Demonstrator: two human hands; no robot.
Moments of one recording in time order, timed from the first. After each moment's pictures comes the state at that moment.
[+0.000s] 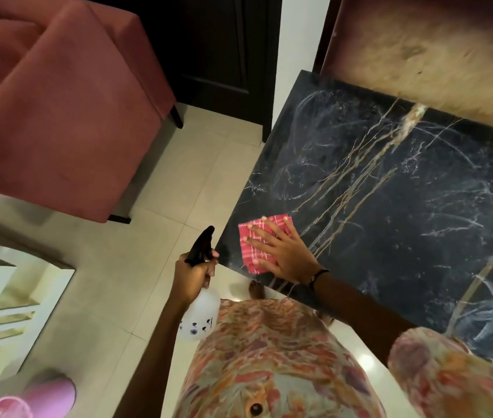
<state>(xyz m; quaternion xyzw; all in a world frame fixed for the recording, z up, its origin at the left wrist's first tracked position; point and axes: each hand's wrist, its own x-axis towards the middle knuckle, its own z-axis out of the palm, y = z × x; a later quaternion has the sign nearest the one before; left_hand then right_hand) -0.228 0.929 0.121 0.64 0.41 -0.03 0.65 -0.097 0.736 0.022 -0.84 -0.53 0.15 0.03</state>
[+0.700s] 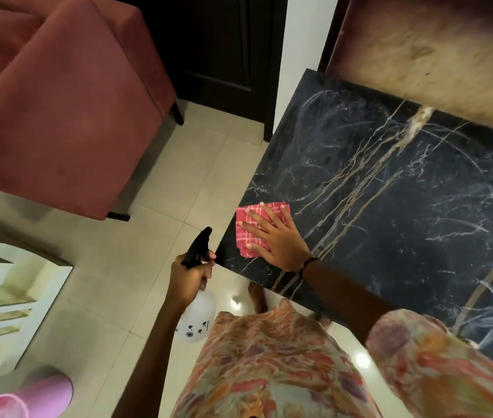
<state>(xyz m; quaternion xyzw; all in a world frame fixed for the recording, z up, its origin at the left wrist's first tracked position) -0.231 0.940 0.116 0.64 0.40 -0.03 0.66 -0.078 0.768 0.022 -0.86 -0.50 0.14 0.03</state>
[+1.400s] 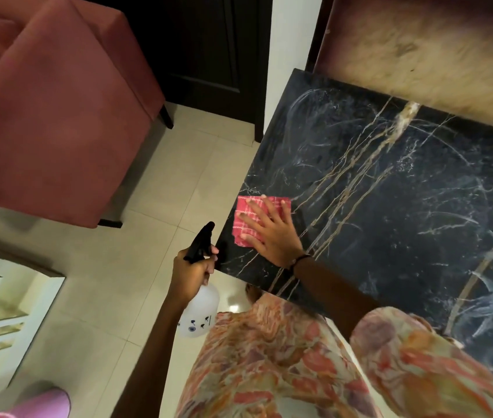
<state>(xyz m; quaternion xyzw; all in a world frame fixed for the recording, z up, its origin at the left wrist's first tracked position) -0.209 0.939 0.119 0.63 0.39 -0.05 0.66 -0.071 0.778 0.024 -0.90 -0.42 0.14 0.01</state>
